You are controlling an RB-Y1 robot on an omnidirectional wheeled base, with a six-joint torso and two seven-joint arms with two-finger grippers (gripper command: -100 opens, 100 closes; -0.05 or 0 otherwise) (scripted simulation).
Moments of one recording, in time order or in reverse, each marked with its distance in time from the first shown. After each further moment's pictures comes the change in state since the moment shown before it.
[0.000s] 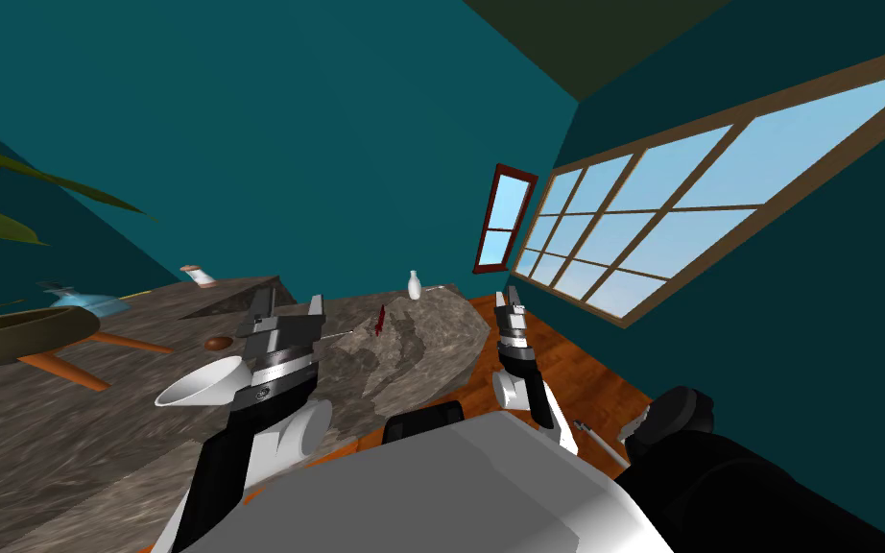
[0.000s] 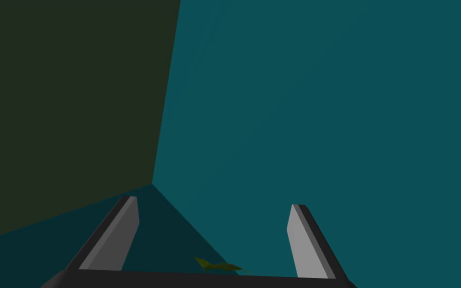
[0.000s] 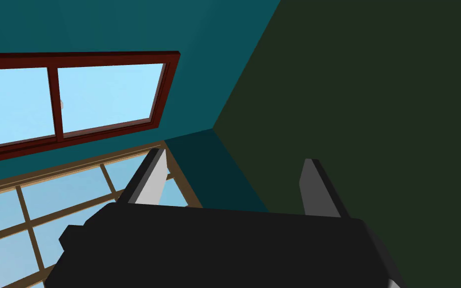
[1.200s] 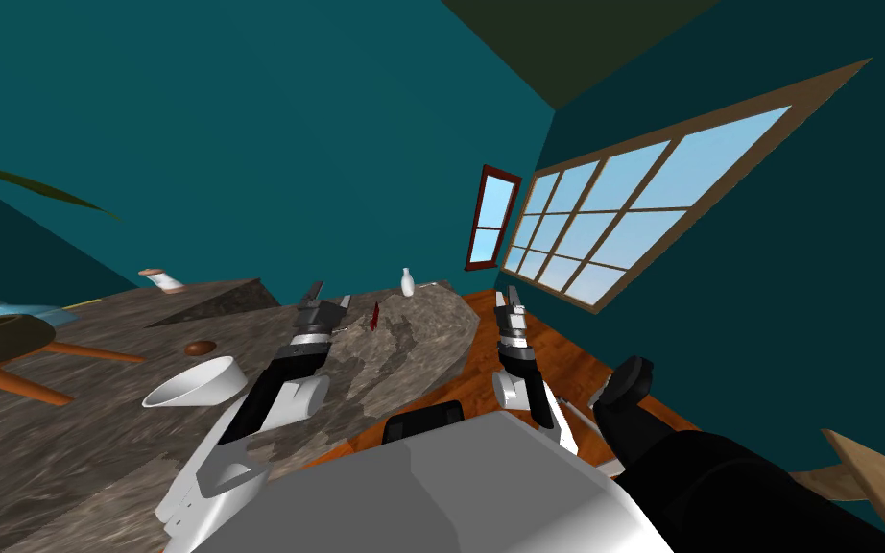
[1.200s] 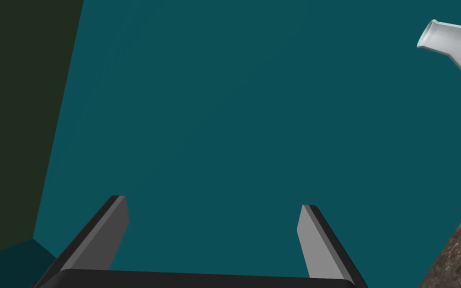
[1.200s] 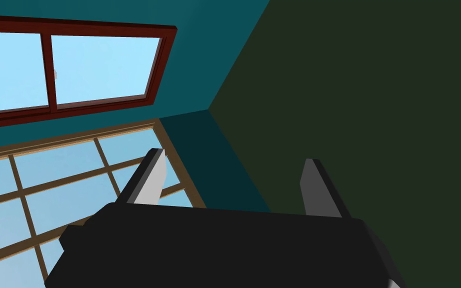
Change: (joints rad) left arm -0.217 0.225 0.073 0.180 -0.028 0.295 0.241; right arm 0.000 0.000 0.000 0.000 0.000 0.000 0.000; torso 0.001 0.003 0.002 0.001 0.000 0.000
